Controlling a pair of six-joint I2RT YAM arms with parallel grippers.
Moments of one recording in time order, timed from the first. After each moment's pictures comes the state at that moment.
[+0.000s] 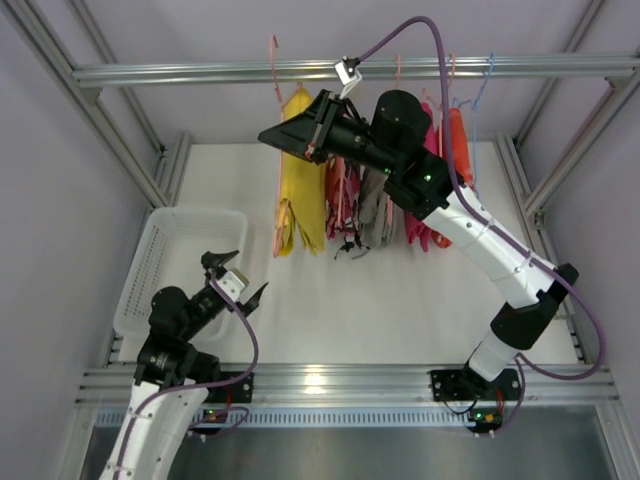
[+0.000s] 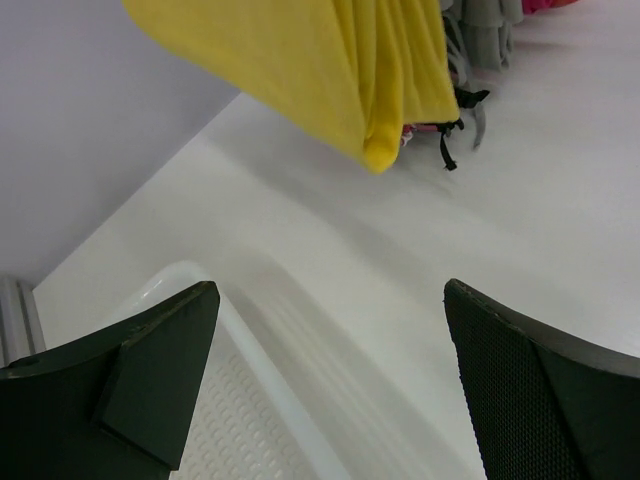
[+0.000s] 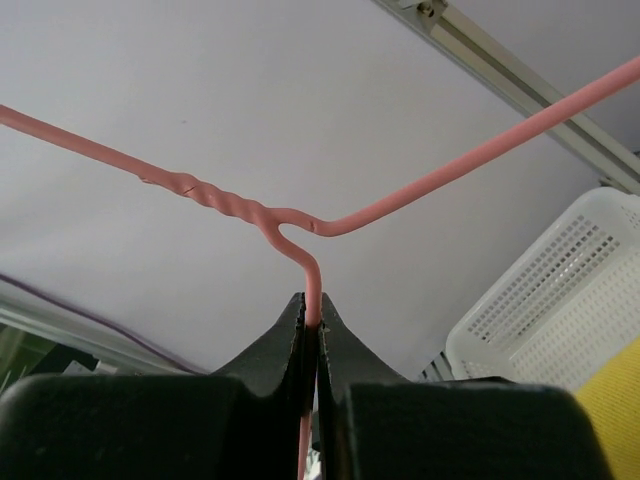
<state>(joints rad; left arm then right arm) -0.25 0.20 0.41 -0.30 0.47 0.43 0.84 1.65 1.96 -0.14 -0.34 1.04</state>
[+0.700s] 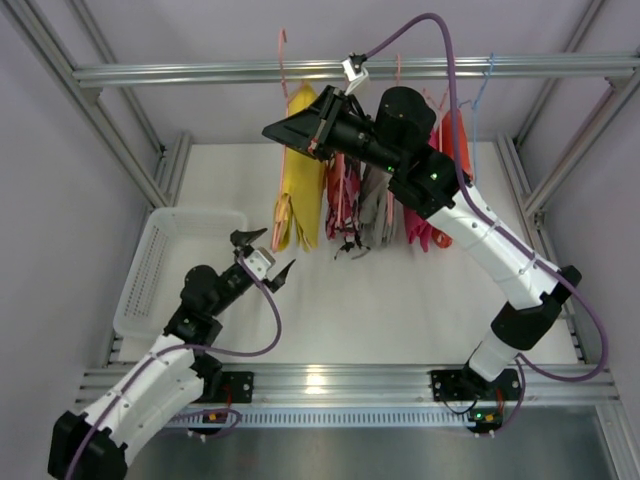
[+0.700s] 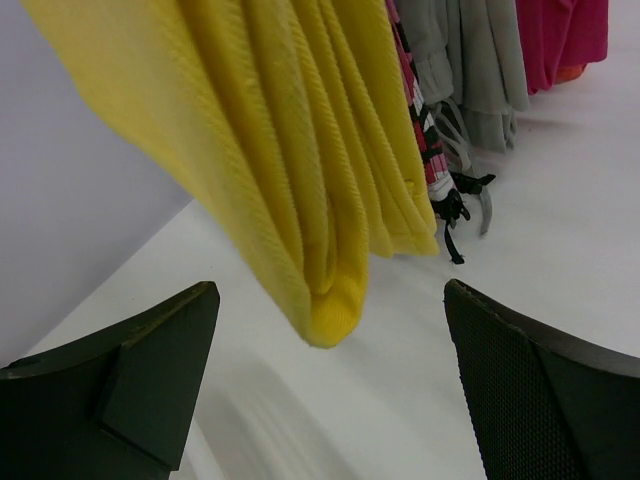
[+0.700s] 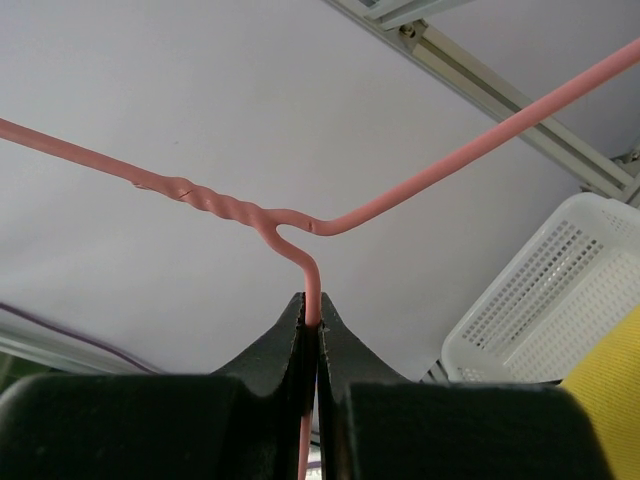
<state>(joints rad) -0.44 0.63 0.31 0.36 0.34 0.37 0.84 1.65 2.02 -0.22 -0.28 1.04</state>
